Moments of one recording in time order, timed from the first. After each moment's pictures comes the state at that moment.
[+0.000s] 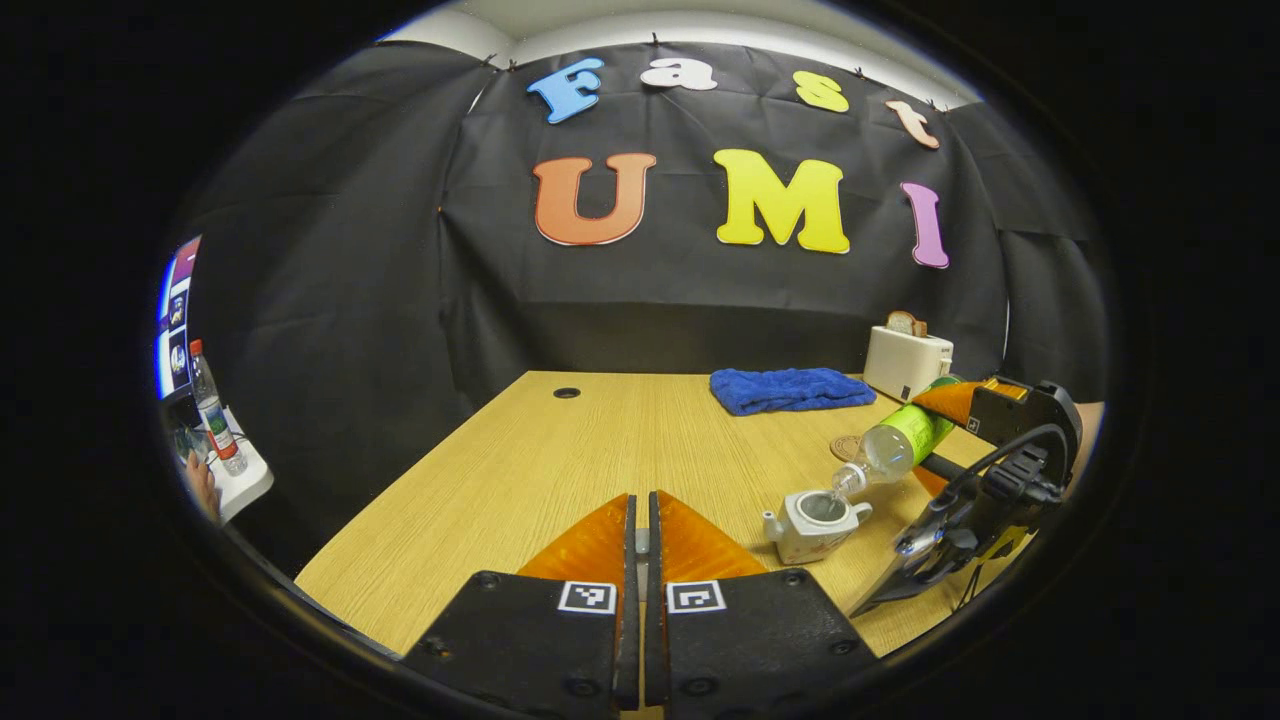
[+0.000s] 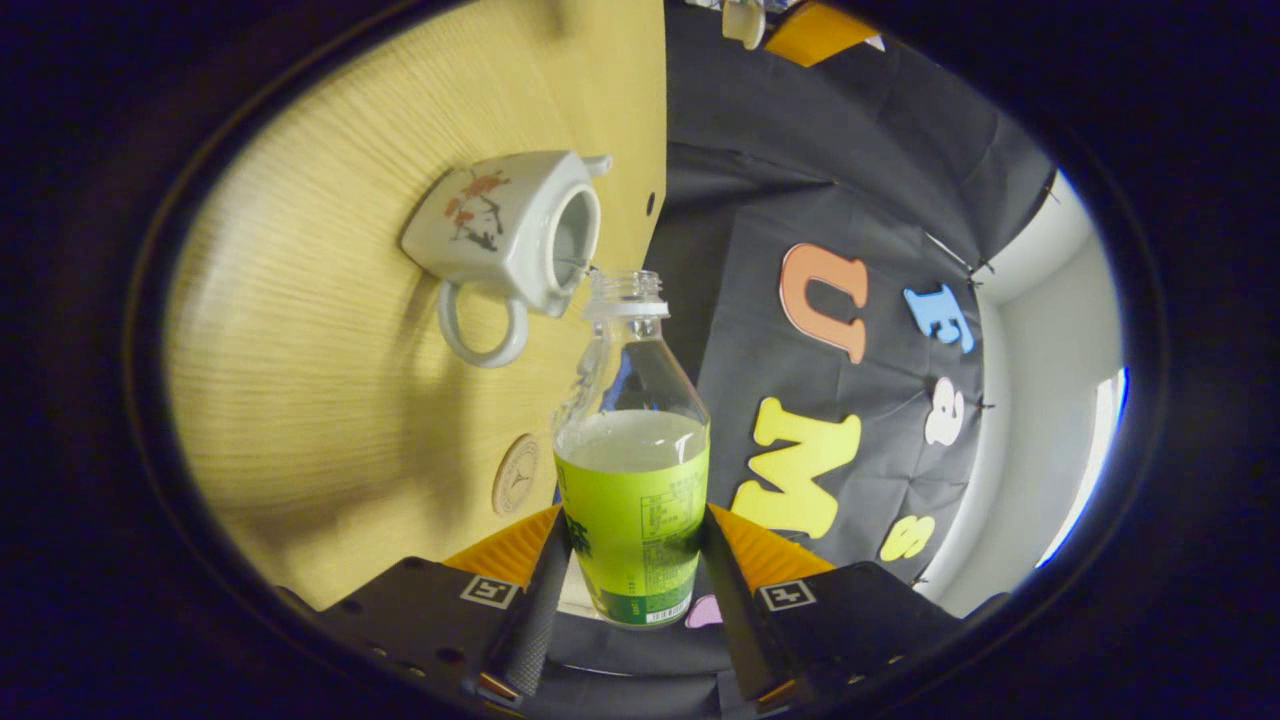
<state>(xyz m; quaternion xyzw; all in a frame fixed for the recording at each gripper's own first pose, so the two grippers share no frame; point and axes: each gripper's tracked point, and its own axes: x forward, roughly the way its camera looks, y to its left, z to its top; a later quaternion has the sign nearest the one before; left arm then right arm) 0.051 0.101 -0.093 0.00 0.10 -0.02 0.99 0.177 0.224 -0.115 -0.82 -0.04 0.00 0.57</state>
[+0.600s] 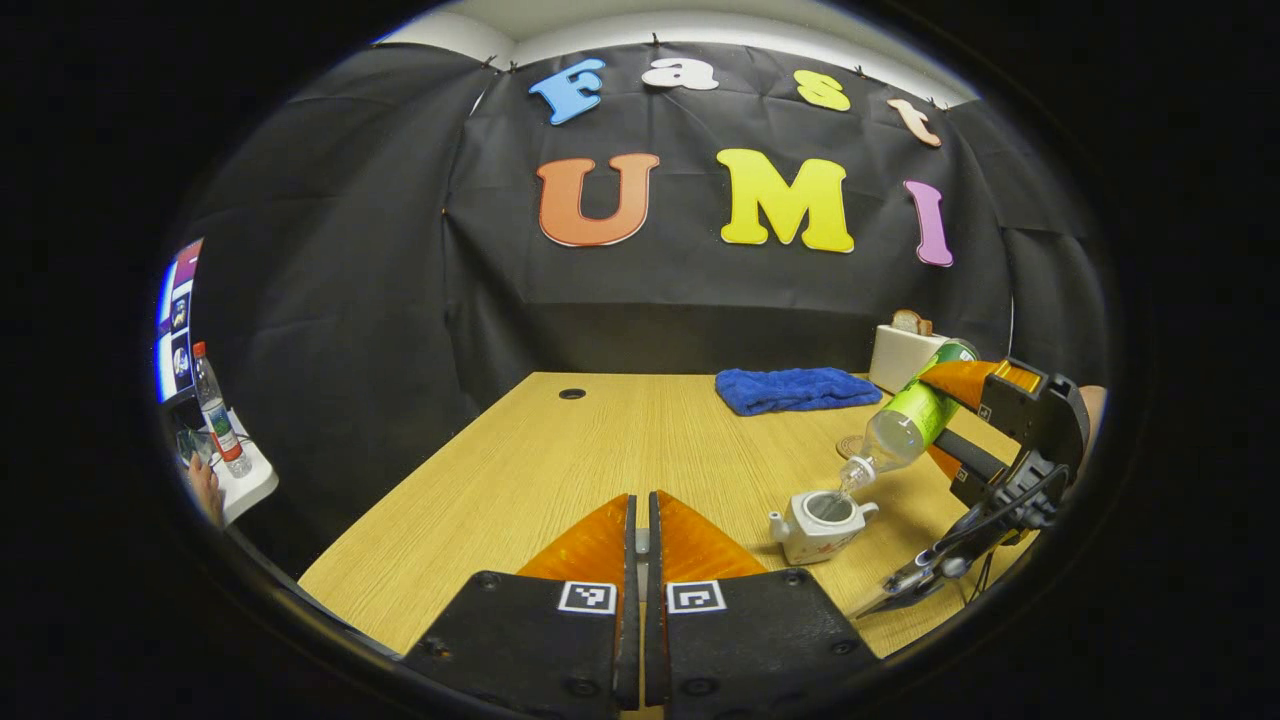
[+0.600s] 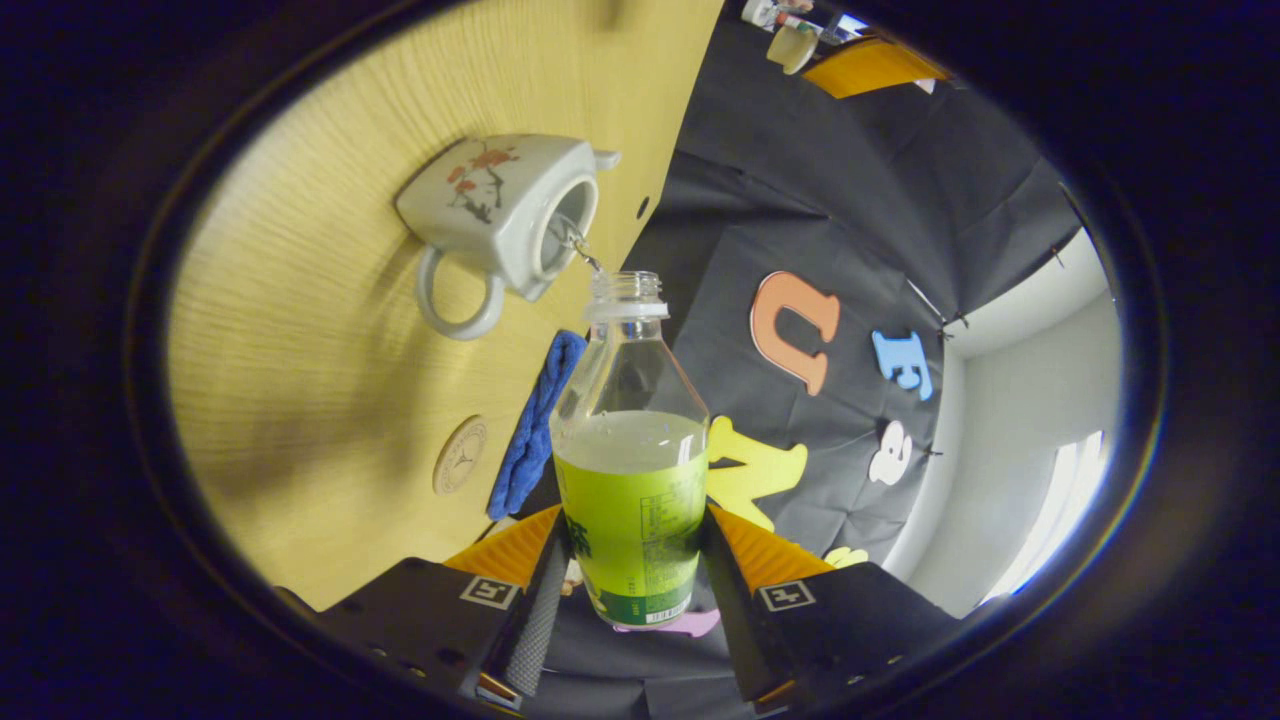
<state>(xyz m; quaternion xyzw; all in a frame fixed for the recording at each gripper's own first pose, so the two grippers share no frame) 0.053 0.103 -0.093 0.00 0.10 -0.01 1.00 0.172 0.234 -0.094 -0.86 -0.09 -0.03 0.51</state>
